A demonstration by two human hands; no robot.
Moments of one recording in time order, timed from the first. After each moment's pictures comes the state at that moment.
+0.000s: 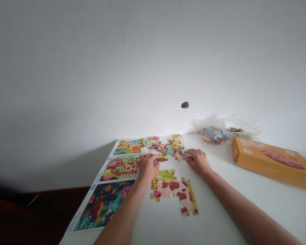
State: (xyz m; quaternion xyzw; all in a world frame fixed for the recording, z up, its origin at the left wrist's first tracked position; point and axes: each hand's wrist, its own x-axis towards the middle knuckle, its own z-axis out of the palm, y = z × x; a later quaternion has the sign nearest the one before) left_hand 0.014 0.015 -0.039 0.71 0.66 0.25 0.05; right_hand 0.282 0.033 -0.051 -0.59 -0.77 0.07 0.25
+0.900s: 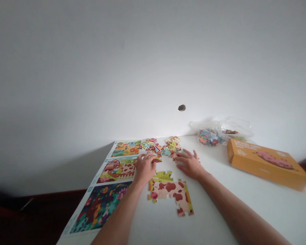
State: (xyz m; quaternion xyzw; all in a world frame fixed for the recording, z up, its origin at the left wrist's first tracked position) left_hand 0.006 0.022 -0.051 0.75 0.60 0.28 0.01; right_hand 0.270 0.021 -0.038 -0.49 -0.85 0.11 0.17
